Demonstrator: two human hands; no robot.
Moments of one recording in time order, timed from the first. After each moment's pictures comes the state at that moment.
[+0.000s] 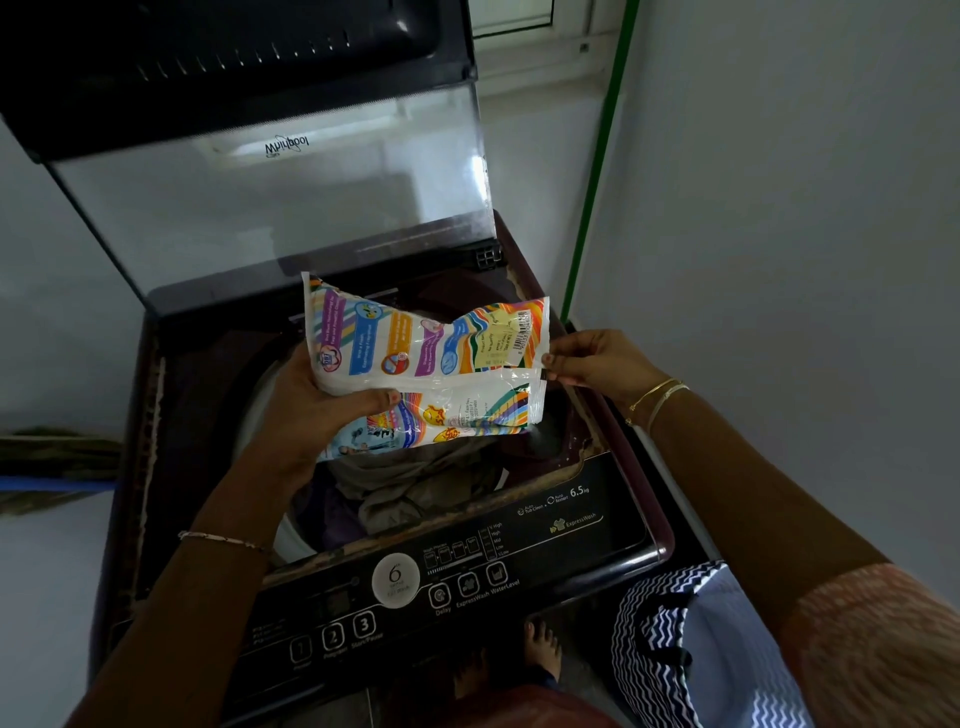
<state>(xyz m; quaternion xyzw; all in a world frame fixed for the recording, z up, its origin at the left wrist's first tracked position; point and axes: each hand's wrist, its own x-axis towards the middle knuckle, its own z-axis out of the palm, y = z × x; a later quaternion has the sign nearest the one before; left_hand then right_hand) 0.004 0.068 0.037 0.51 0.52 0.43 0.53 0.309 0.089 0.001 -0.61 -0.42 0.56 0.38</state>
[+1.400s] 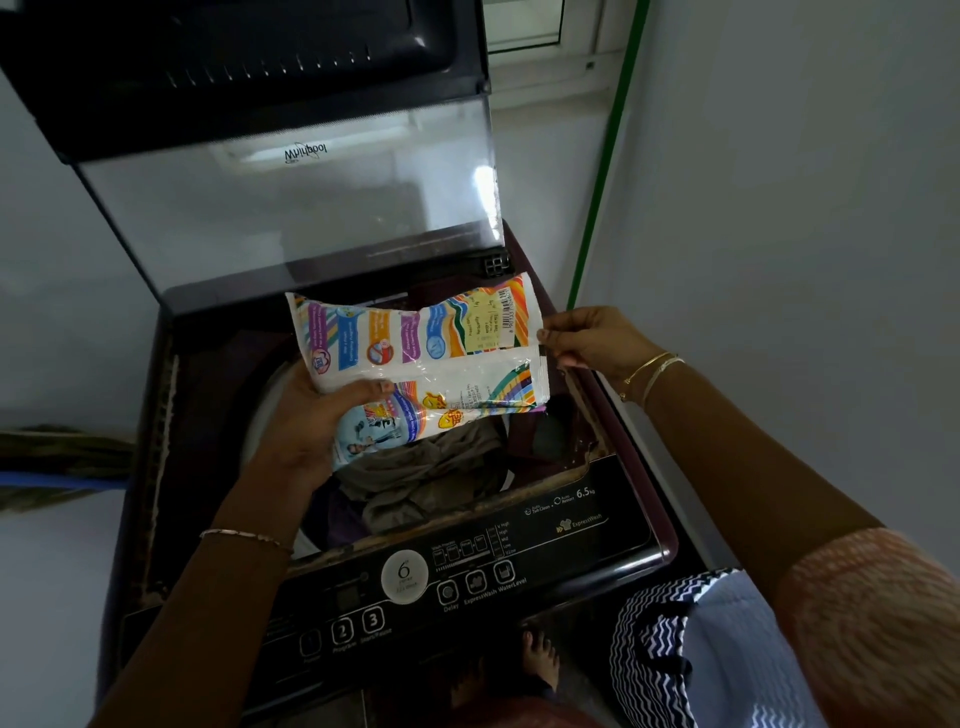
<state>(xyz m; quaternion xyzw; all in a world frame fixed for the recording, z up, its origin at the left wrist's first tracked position) 0.000 0.068 0.027 0.41 0.49 0.48 0.60 0.297 0.109 0.025 -0.63 -0.44 0.53 0.36</state>
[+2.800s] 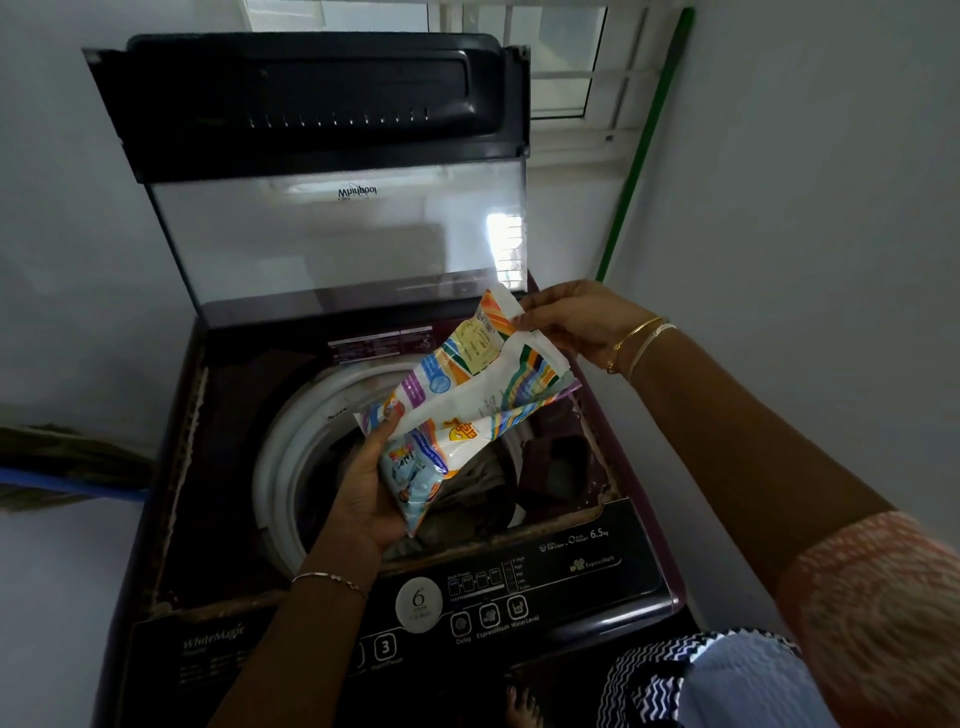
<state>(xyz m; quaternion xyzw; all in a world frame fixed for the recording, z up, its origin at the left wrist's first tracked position) 0.017 0.050 -0.029 0.11 0.31 0.52 0.79 0.243 0.133 0.118 -0.61 -0.44 0.58 0.32</state>
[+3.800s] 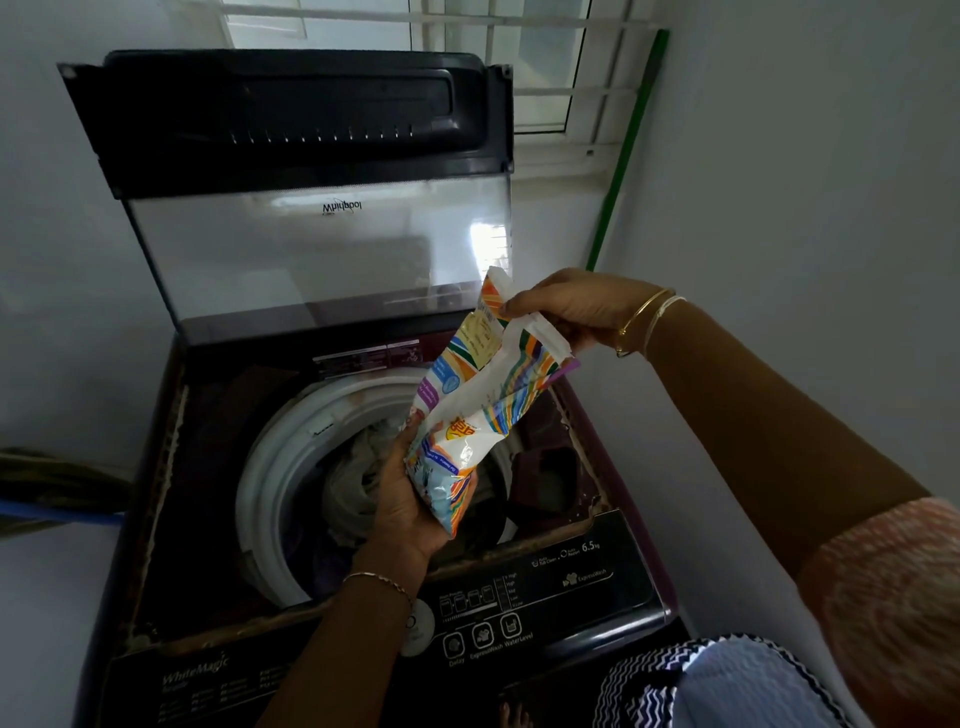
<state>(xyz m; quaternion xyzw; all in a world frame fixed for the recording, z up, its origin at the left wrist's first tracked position) 0.060 0.059 -0.030 0.02 0.24 0.50 0.83 0.244 0.134 0.160 -0.64 -0.57 0.50 0.14</state>
